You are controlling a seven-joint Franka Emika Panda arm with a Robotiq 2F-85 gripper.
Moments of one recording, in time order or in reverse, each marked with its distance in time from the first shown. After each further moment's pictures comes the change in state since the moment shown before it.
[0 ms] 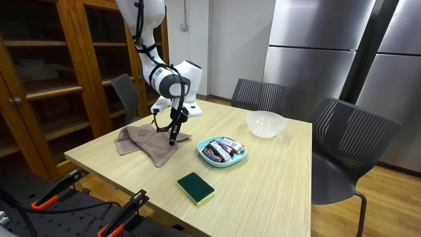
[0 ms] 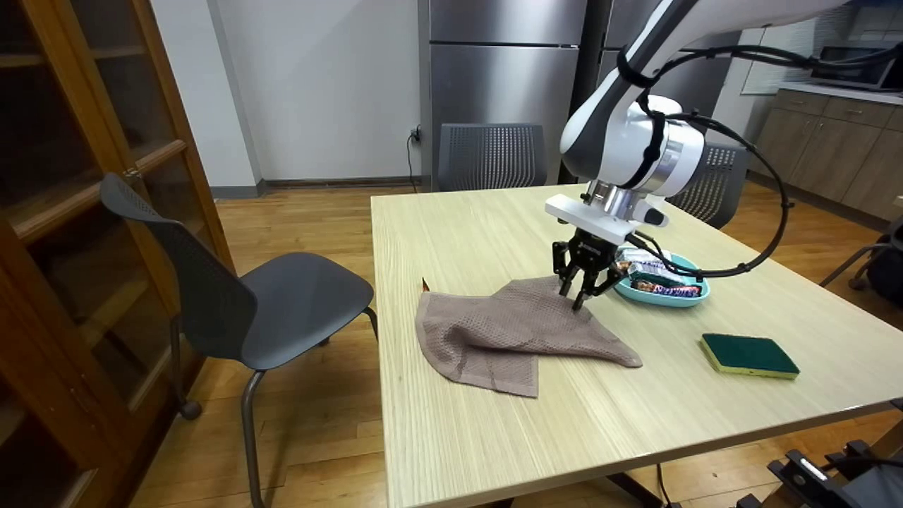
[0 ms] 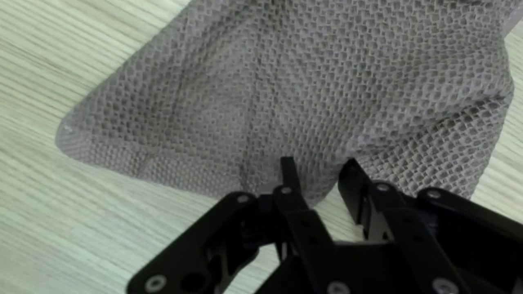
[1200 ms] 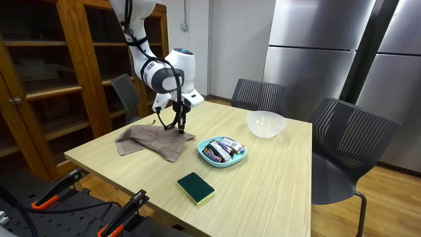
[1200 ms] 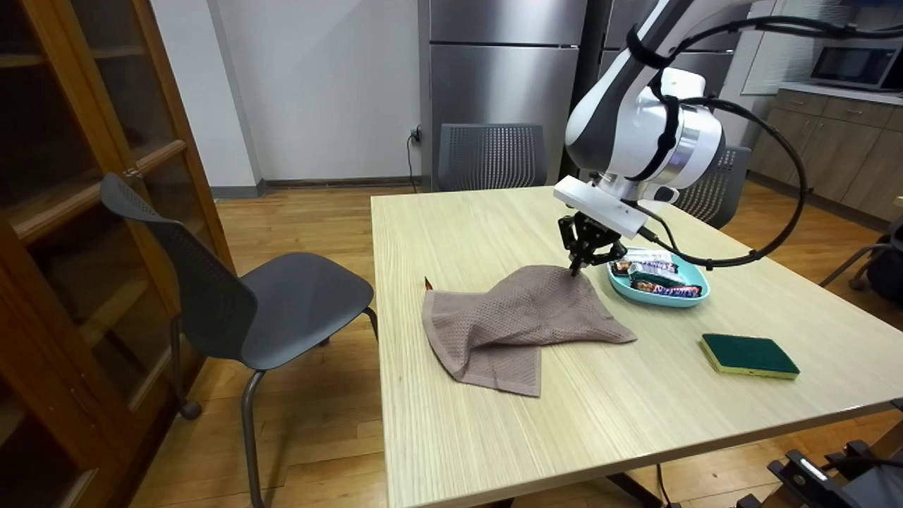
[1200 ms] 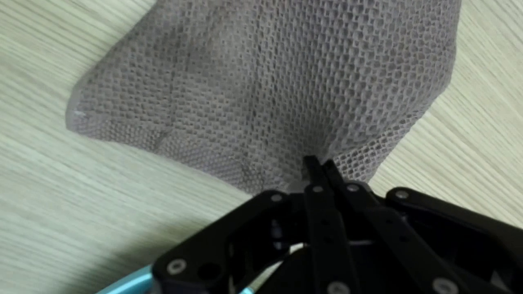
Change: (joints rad) arm 0.037 -0.095 -0.014 -0.114 -0.014 0.271 -0.102
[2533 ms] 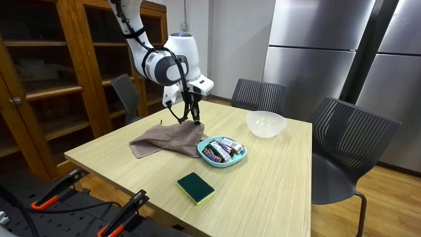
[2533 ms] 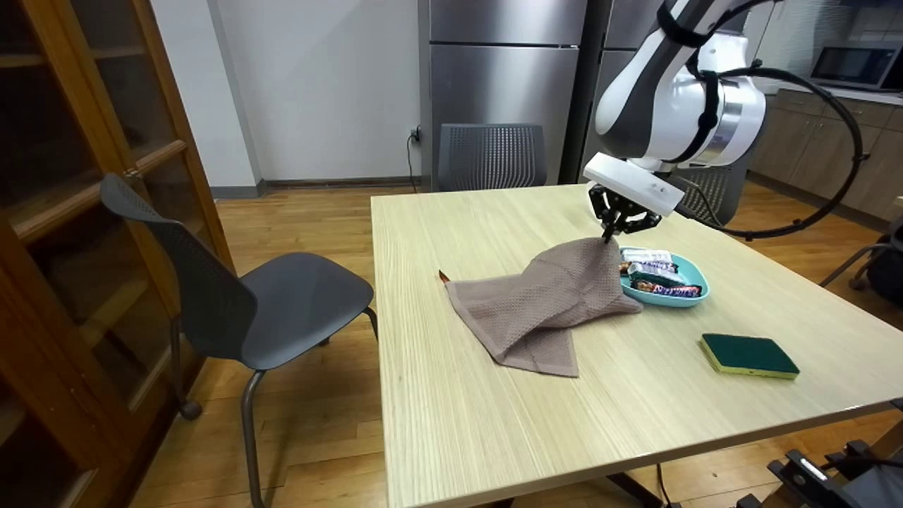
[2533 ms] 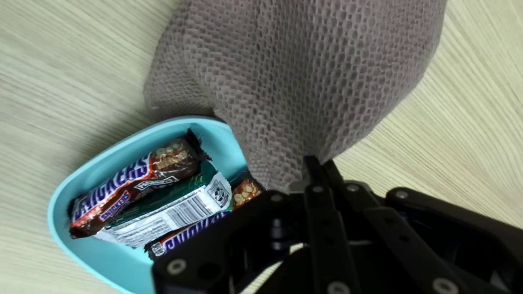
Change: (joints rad) arm 0.117 -0.103 -0.183 -0.101 -0.070 0.129 0.001
